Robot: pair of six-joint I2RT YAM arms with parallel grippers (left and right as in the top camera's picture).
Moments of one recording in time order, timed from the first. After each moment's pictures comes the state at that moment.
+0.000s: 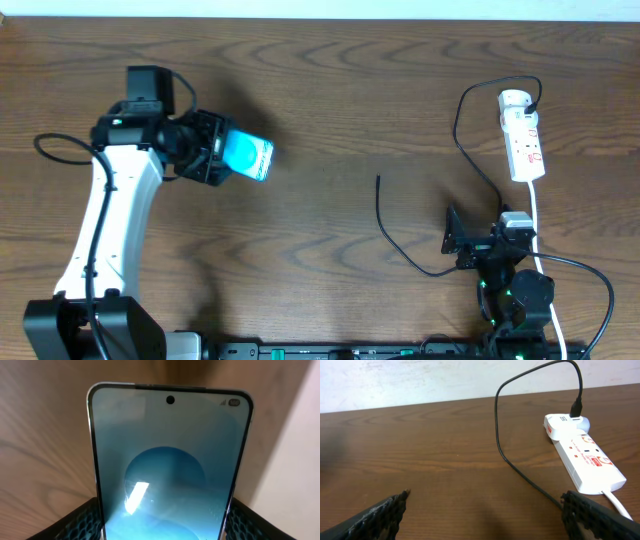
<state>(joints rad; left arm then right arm) 0.02 1.54 1.29 -0.96 0.41 -1.26 0.04 0.14 0.01 -0.07 -0.06 0.12</state>
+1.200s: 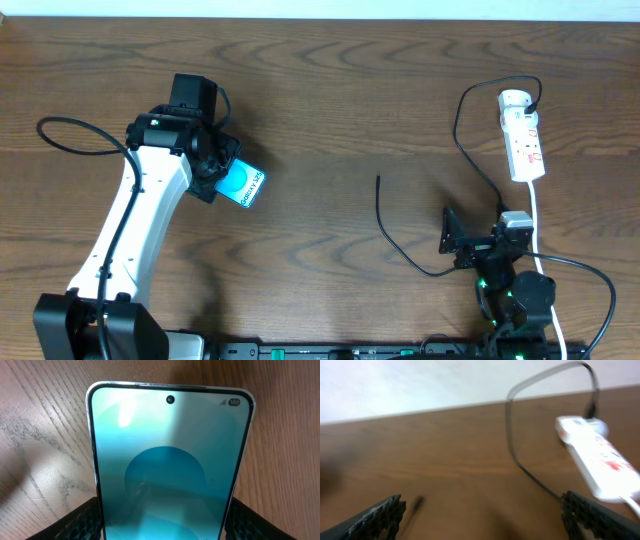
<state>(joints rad) -0.12 1.54 1.28 -1.06 0.00 -1.21 0.04 0.14 0.01 -0.01 -0.14 0.18</state>
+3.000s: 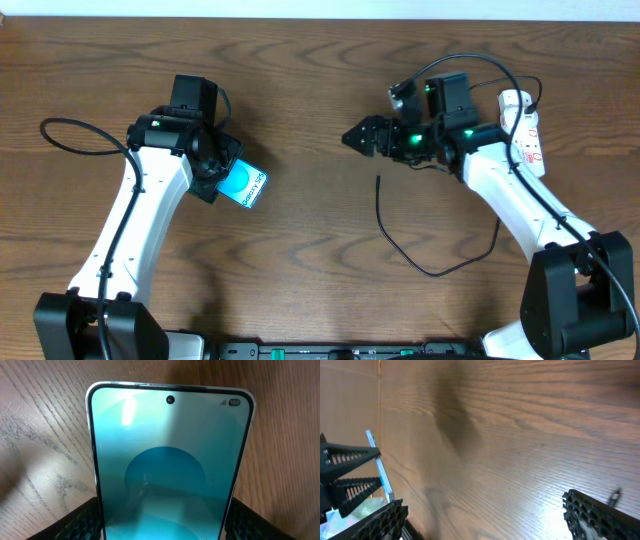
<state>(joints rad) -0.12 1.54 1.27 -1.04 0.02 -1.19 0.28 1.70 1.18 -0.42 -0.68 0.47</state>
